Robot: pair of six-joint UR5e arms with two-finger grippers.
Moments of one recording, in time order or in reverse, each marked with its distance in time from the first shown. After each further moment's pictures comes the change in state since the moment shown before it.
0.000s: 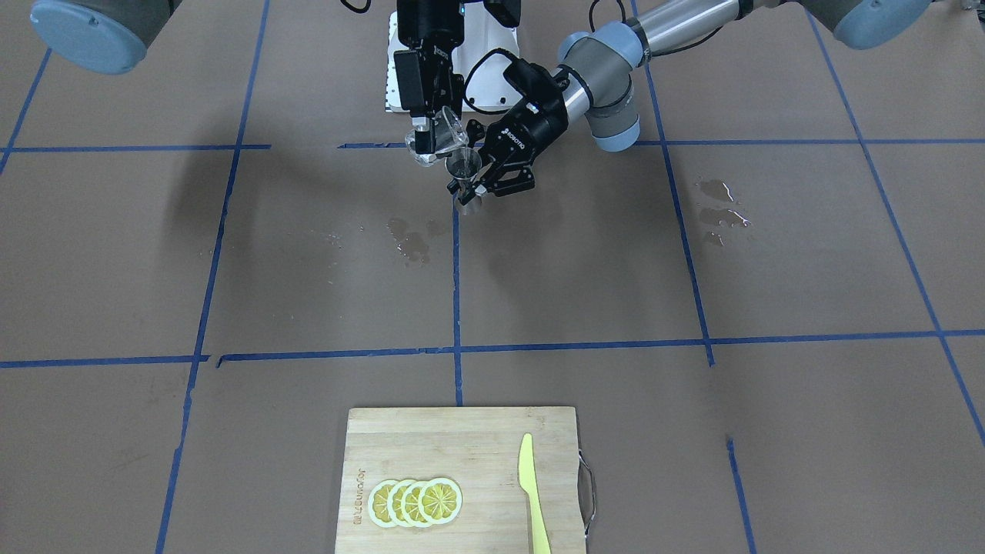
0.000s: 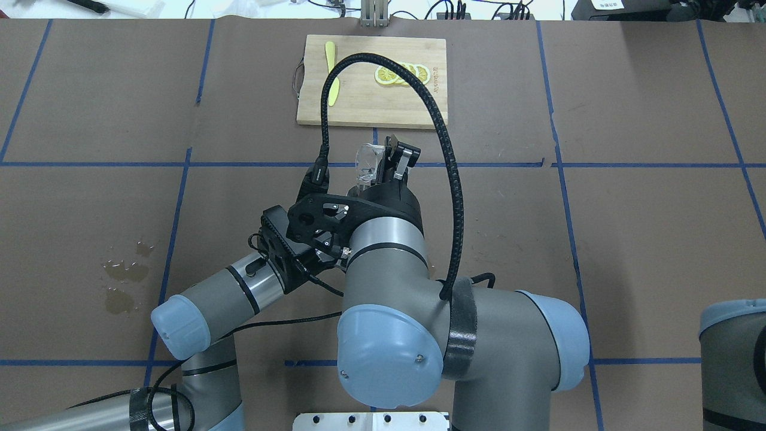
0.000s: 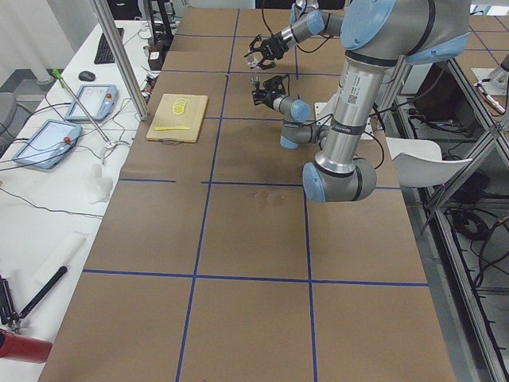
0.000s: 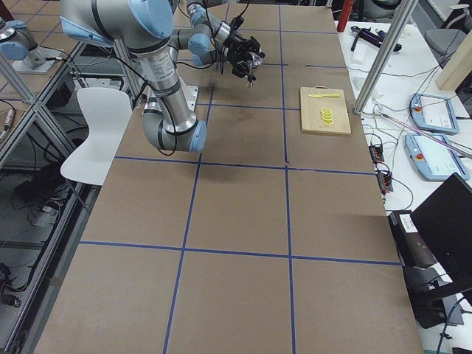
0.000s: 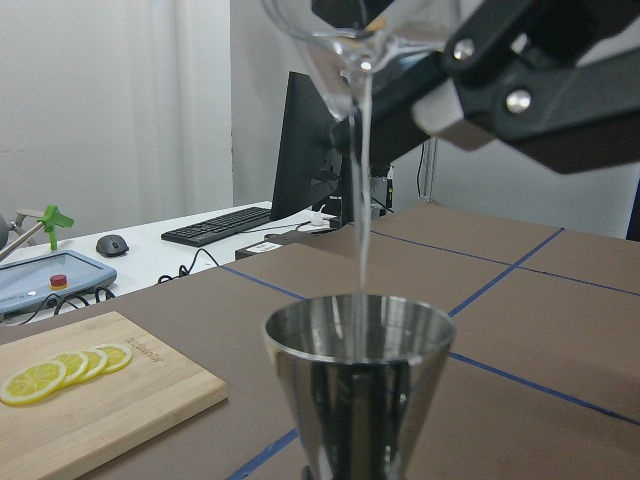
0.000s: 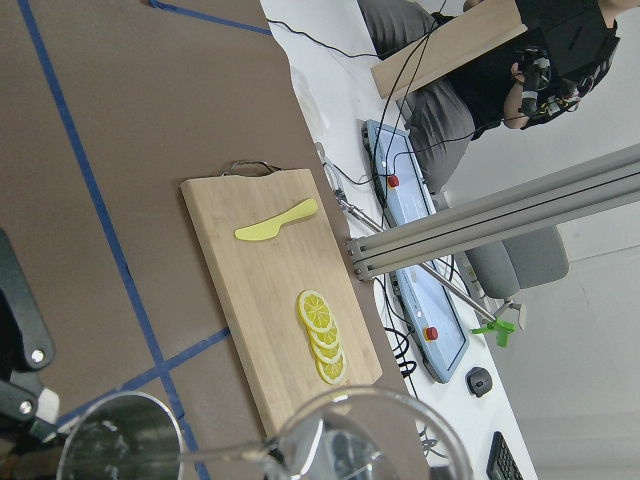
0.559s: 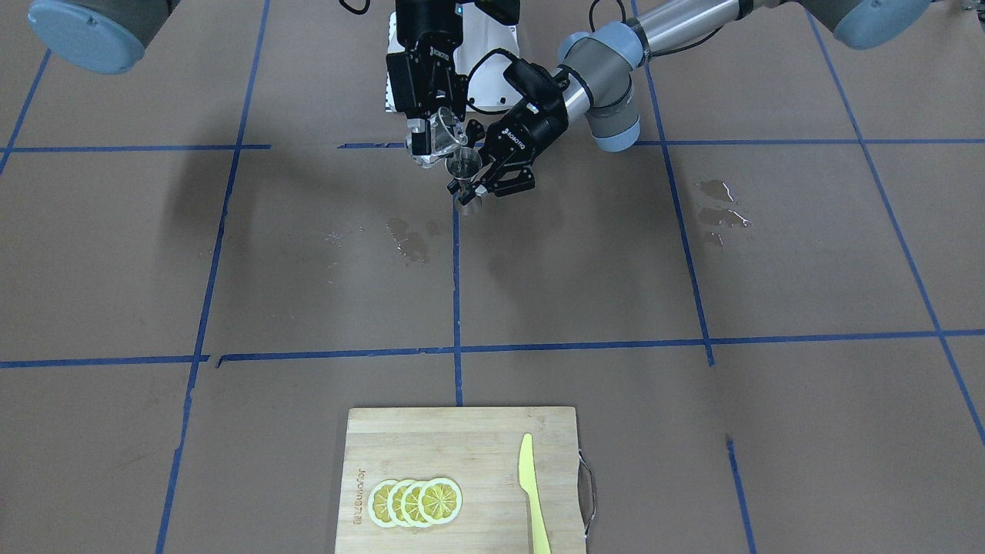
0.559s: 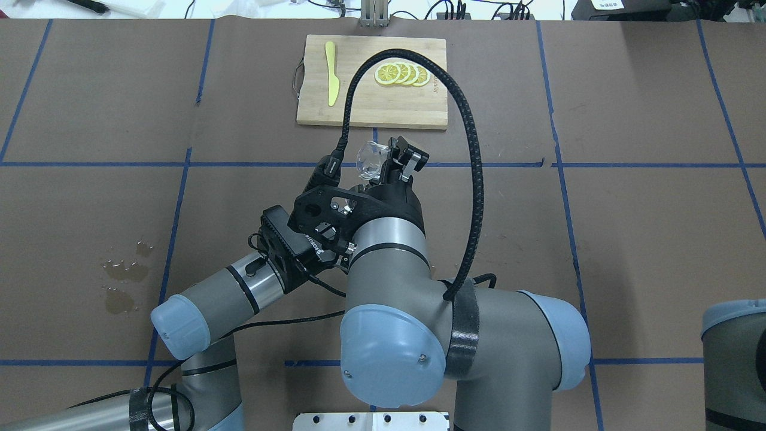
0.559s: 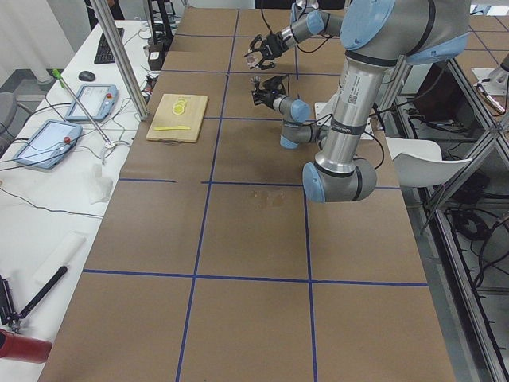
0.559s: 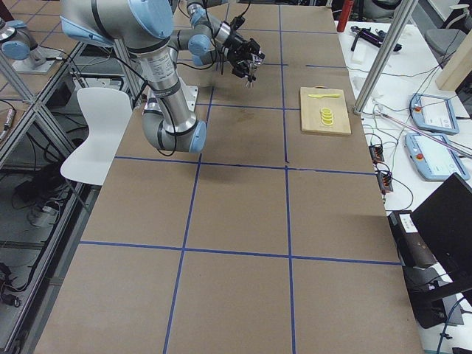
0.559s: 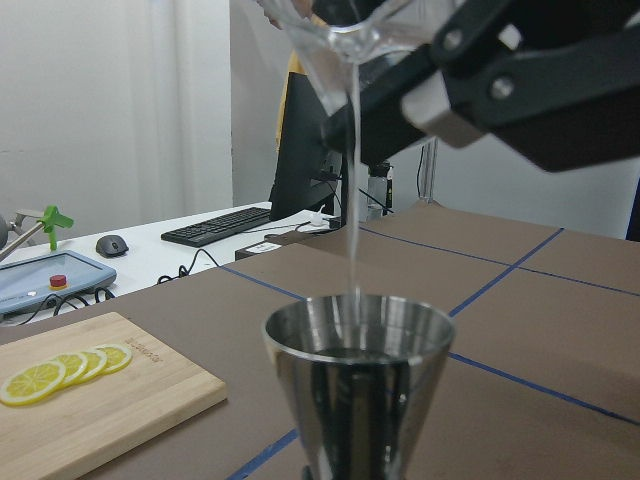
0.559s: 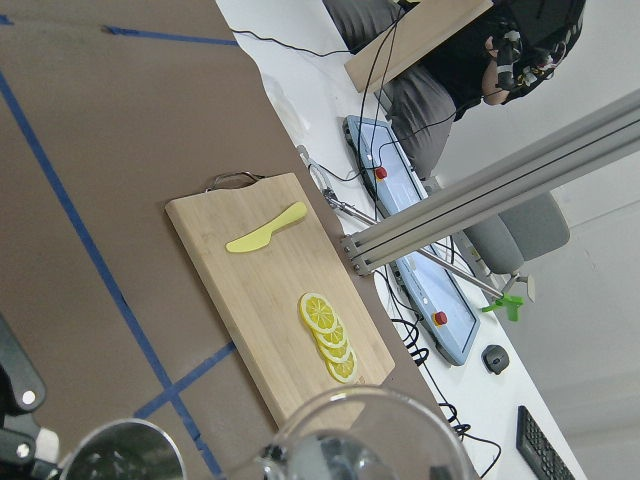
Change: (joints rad) left arm -0.001 0.001 0.000 0.000 0.000 0.000; right arm 0.000 -0.009 0.000 0.015 0.002 0.191
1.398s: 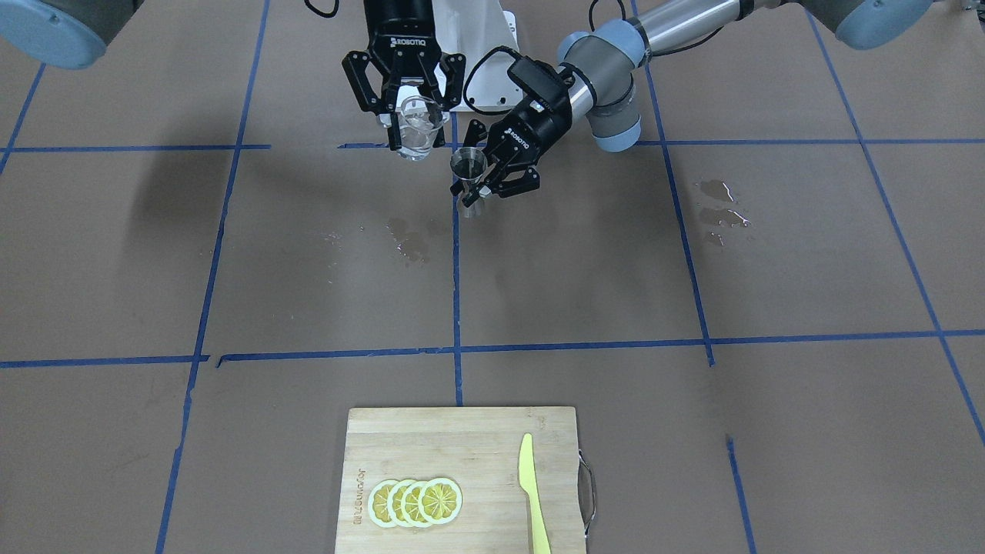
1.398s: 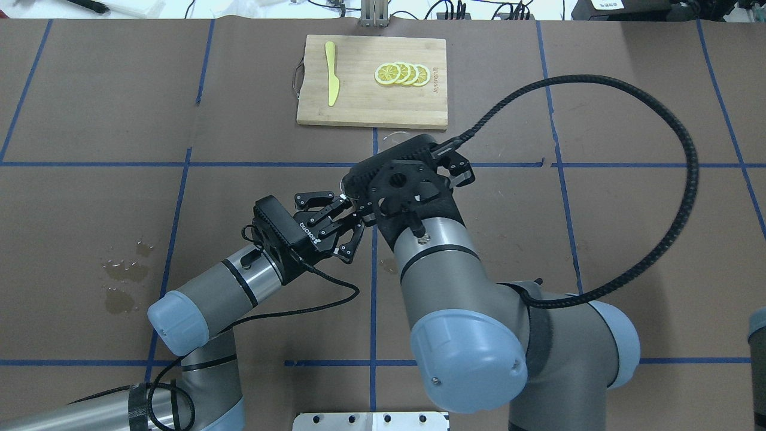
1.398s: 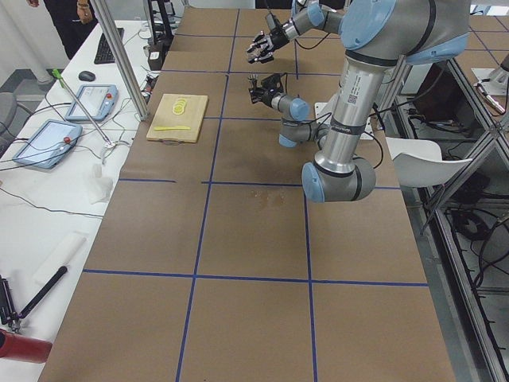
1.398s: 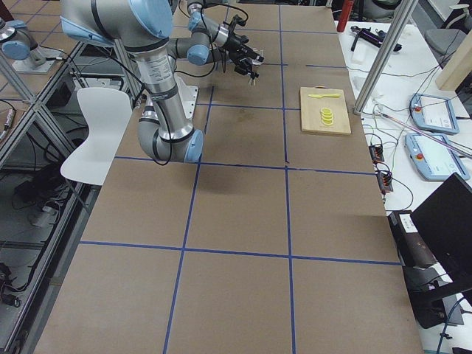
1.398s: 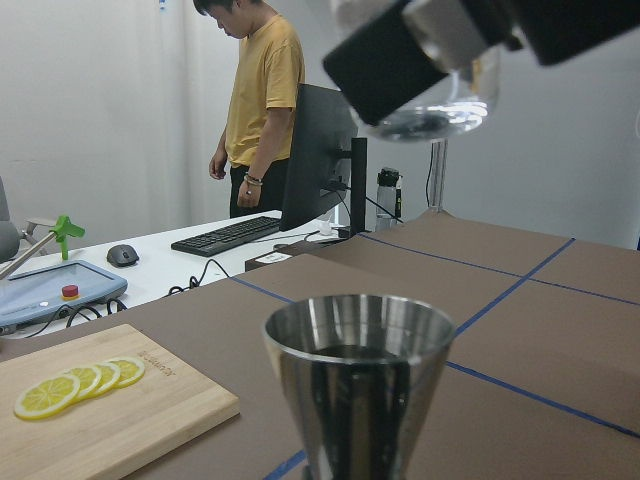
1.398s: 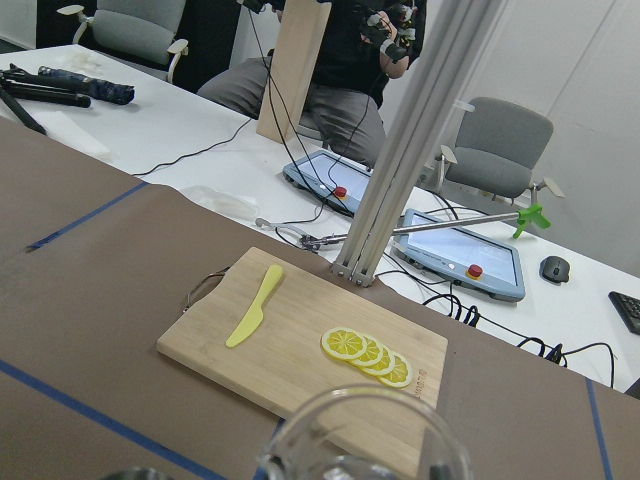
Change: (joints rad) left arm -0.016 -0.001 -0.021 -0.002 0.052 -0.023; right arm 0.013 -0.160 0.090 0.246 0.009 0.497
